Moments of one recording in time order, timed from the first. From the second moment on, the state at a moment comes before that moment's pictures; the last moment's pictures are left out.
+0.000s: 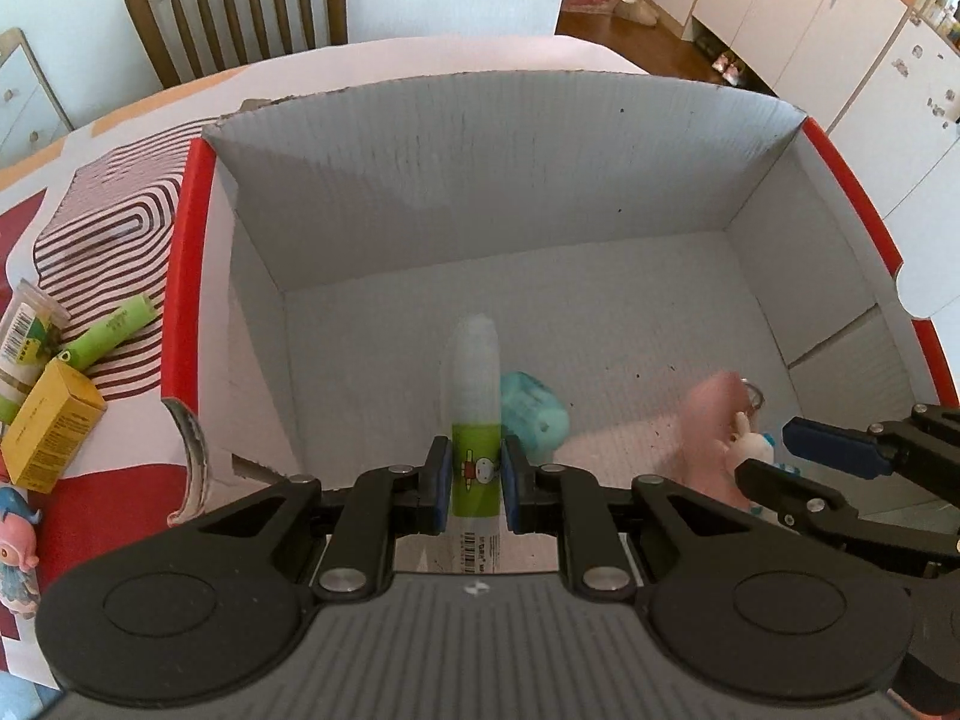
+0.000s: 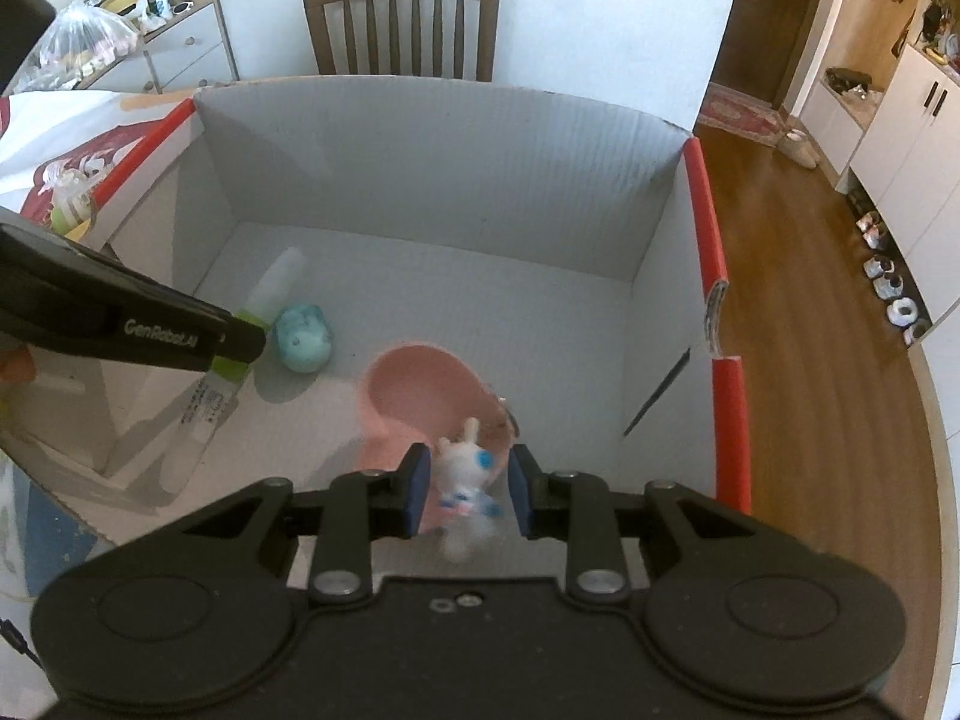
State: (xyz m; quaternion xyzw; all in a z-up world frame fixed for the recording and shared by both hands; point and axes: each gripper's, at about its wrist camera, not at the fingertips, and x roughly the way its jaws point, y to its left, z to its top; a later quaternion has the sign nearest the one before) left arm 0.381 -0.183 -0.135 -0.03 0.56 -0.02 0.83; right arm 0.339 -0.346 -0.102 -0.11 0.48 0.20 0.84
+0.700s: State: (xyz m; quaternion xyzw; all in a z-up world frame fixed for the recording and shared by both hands) left arm 0.347 -0.173 -0.084 -0.05 0.49 -0.05 0.87; right arm 0.318 -0.355 -0.071 -0.08 0.46 0.22 0.86
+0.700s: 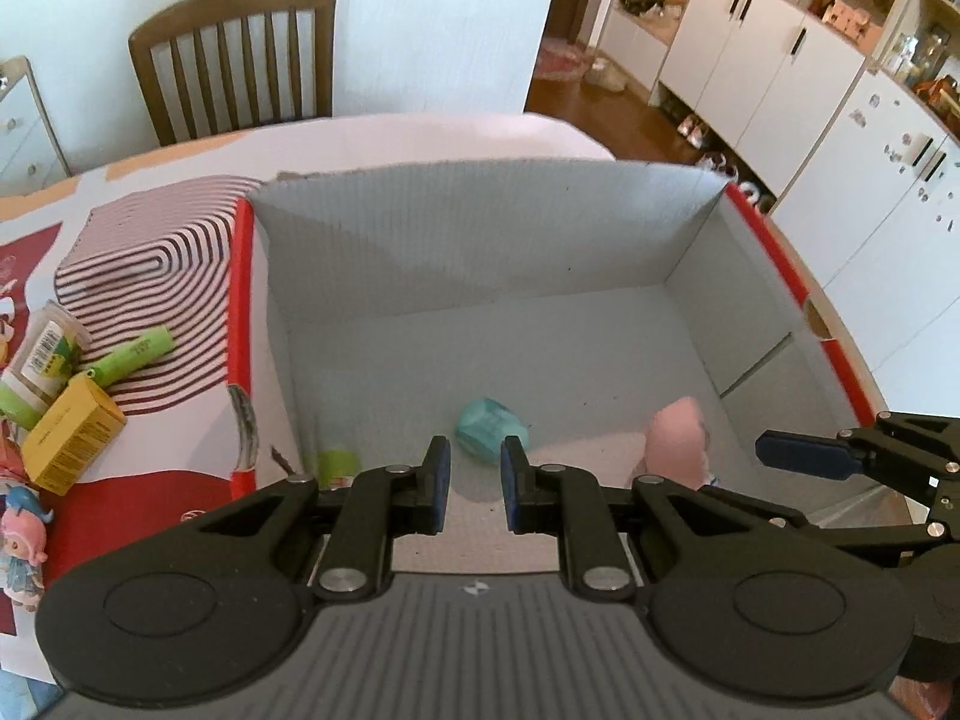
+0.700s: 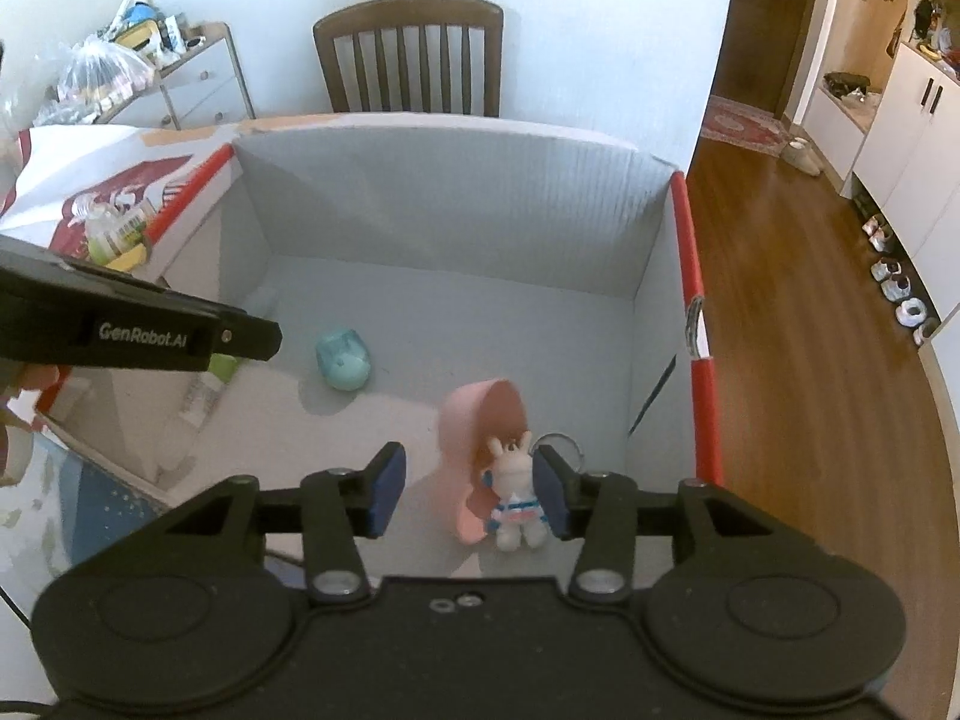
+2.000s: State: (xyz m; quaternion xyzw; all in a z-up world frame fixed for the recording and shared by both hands) left arm 0.202 -0.049 -0.010 -0.06 0.38 -0.06 0.92; right arm 0.209 -0.258 0.017 -0.03 0.35 0.27 0.89
